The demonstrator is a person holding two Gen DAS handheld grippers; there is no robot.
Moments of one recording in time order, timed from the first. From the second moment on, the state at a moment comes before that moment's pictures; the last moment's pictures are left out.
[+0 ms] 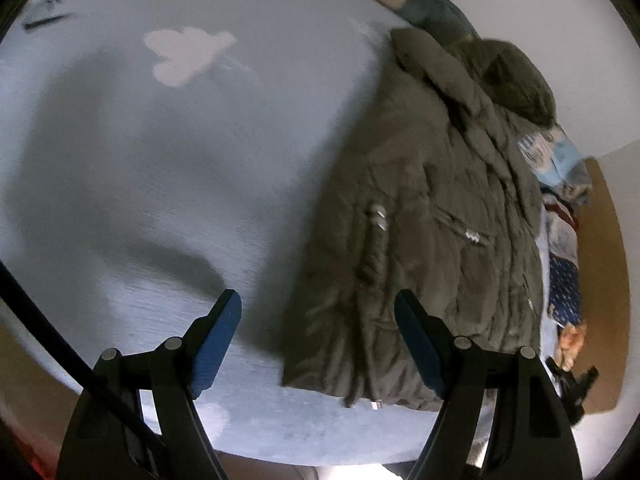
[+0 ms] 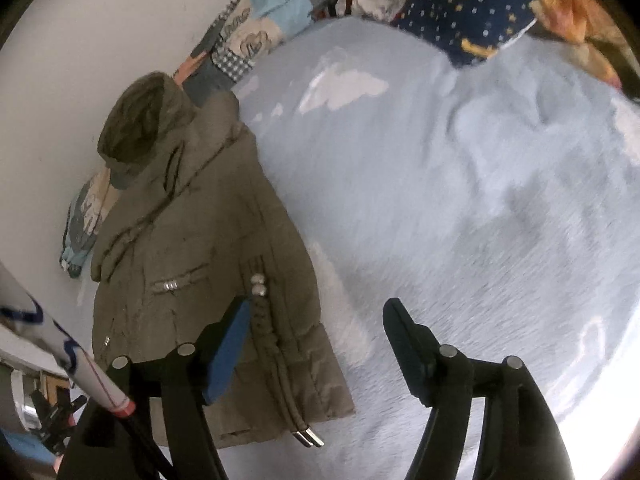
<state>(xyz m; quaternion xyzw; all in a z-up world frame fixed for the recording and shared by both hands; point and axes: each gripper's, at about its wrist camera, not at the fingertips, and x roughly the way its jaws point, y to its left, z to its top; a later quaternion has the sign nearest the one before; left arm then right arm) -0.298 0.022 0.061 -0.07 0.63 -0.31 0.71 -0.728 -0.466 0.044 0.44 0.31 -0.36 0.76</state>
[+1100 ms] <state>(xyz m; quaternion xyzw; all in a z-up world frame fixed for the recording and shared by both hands) -0.326 0.002 0.109 0.04 0.48 -0.28 0.83 -0.704 -0.393 0.043 0.41 0.36 -0.32 0.78</state>
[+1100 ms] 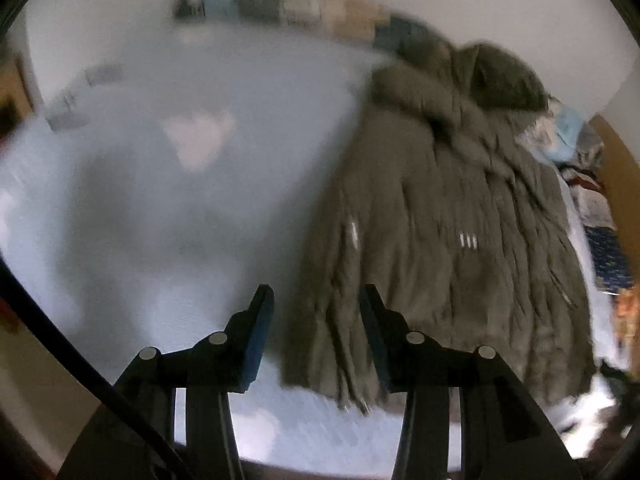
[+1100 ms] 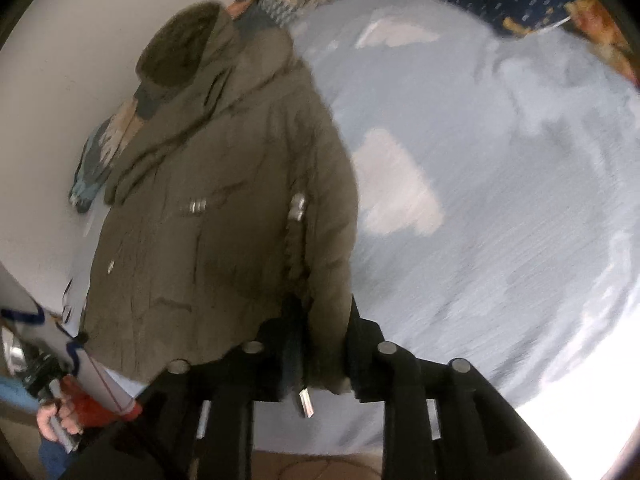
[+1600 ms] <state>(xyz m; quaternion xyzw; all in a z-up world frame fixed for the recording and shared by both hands) -0.380 -0.051 0.144 0.12 0.35 -0.35 0.86 -0.667 -0.289 0.167 -0.03 0.18 -0.47 0.86</state>
